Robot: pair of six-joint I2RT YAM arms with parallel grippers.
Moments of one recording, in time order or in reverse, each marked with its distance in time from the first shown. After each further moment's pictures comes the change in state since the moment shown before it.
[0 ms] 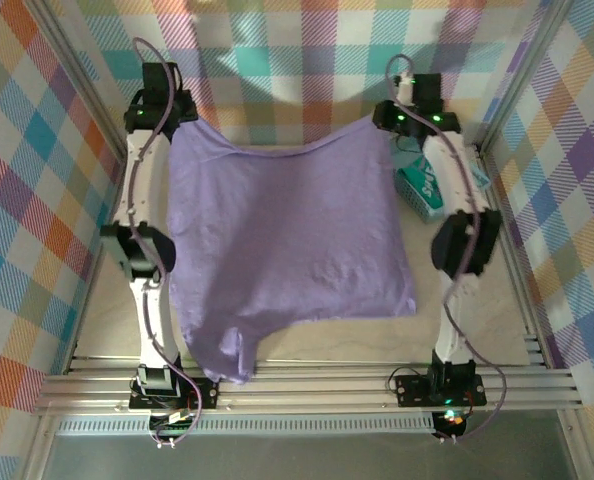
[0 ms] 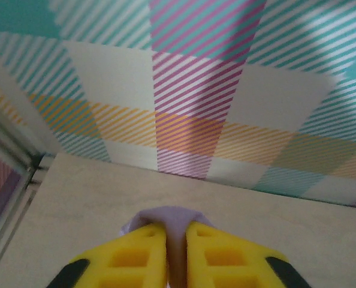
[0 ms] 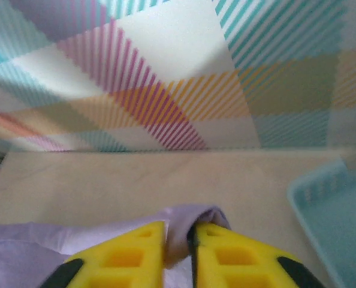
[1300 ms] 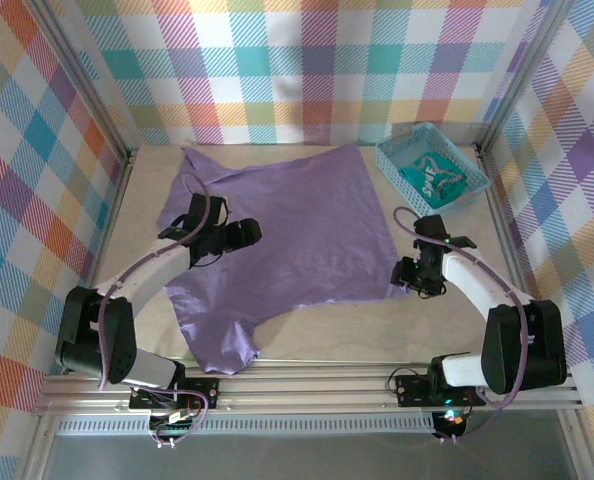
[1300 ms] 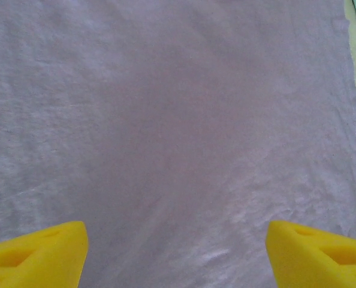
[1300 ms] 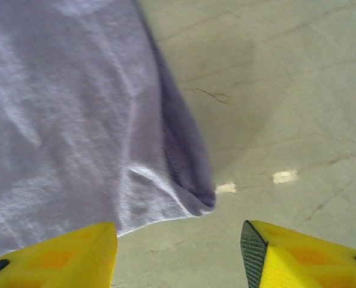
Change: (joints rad) left arm -0.289 -0.899 -1.734 0.517 0.355 -0.402; right arm 0.029 -1.037 -1.729 -0.124 0.227 0.161
